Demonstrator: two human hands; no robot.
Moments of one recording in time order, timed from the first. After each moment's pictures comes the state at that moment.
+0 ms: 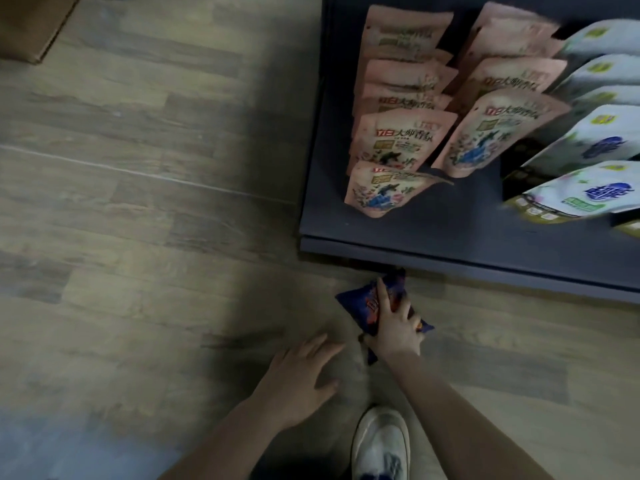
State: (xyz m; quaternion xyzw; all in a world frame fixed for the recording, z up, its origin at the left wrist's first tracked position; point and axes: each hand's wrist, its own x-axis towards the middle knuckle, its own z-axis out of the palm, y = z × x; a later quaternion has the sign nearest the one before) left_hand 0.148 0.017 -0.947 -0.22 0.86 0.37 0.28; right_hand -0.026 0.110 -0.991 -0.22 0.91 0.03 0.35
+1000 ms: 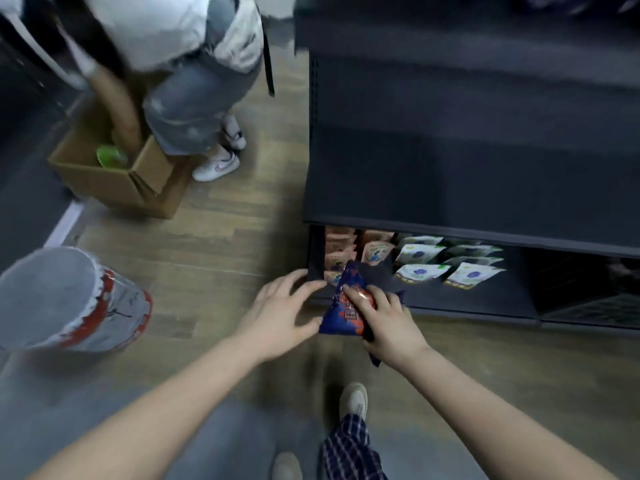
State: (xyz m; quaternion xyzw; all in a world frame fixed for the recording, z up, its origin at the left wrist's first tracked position) left_hand 0.176 -0.009 -0.395 -0.20 0.94 0.27 0.04; right_hand 0.024 0.164 -0.425 -0.50 0.84 -0.02 0.21
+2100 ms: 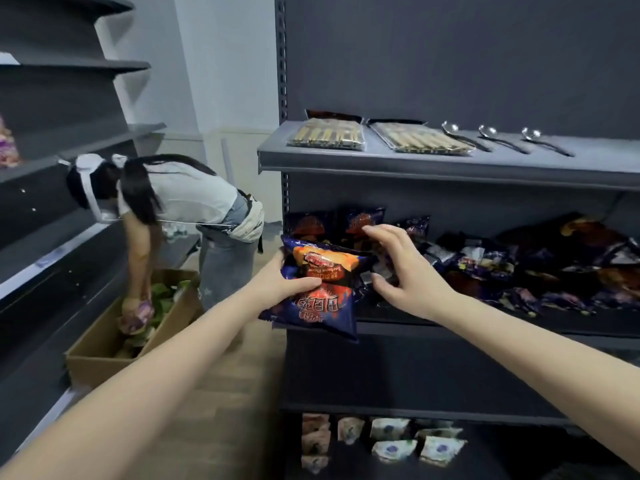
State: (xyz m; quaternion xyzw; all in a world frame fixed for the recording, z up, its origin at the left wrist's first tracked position) left_hand 0.048 -0.077 0.045 -0.19 0.80 0.56 -0.15; right_hand -0.101 0.133 0.072 -0.60 0.73 -0.32 -0.10
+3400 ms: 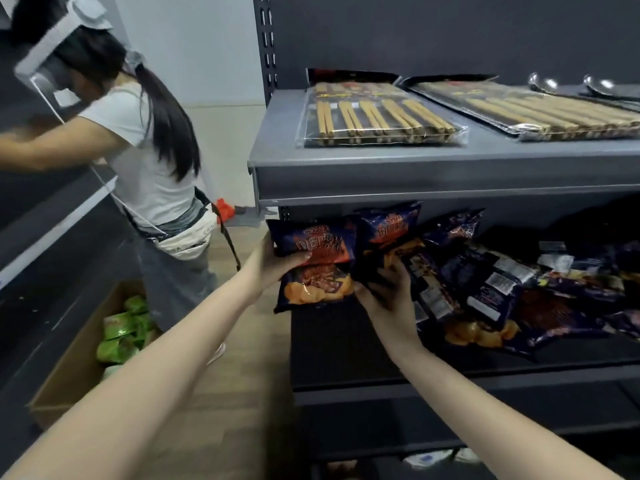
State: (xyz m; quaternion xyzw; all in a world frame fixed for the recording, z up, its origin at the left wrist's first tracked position) left_hand -0.105 -0.263 0.004 -0.15 0.76 0.60 -0.21; right_hand -0.162 -0.051 -0.034 -0.19 0.67 -0.71 0.12
